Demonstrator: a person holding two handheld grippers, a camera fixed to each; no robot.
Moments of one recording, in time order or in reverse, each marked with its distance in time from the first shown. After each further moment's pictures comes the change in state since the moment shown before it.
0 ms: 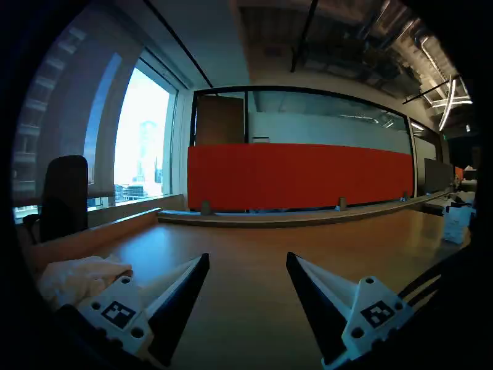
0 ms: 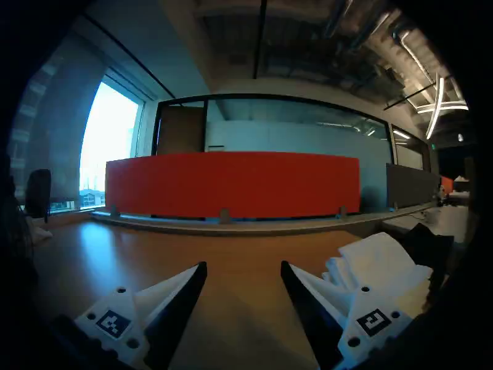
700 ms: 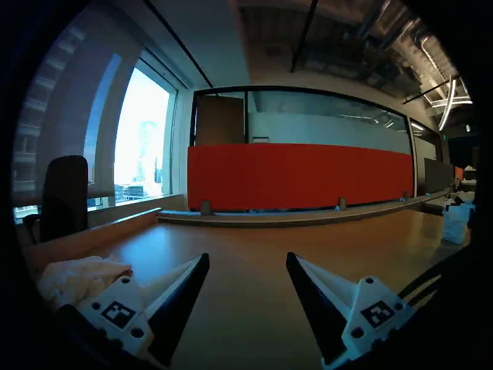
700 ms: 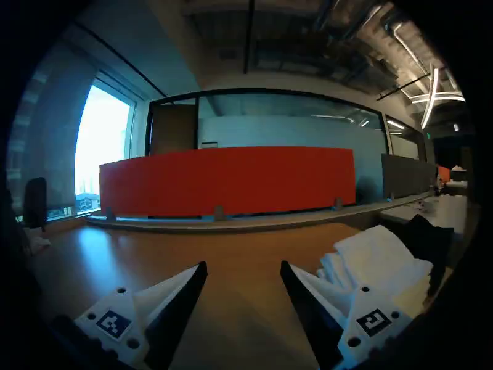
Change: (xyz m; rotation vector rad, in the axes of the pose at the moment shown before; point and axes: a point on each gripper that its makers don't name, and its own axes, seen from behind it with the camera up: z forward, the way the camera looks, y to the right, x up) left arm 0.000 0.000 0.000 0.000 0.000 0.000; right arm -0.002 0.012 0.004 -0.024 -0.024 0.043
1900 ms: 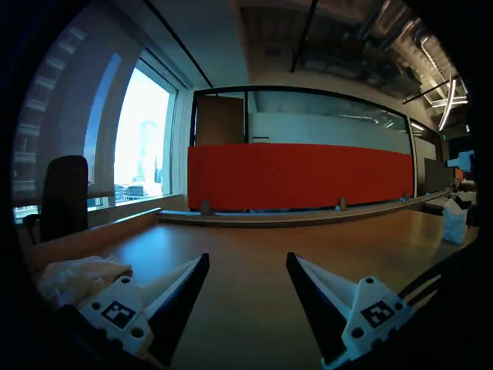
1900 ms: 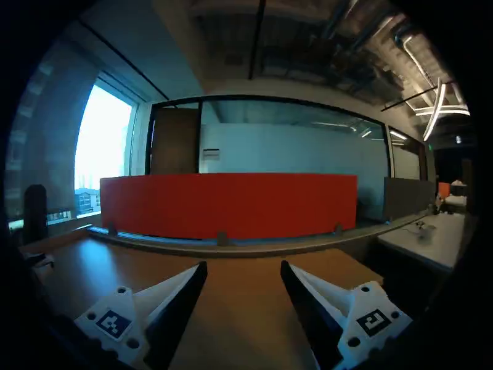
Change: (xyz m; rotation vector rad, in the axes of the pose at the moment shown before) left arm 0.001 -0.001 0.001 0.000 -0.001 0.000; right arm 0.108 -0.017 0.003 -0.011 0.004 -0.031
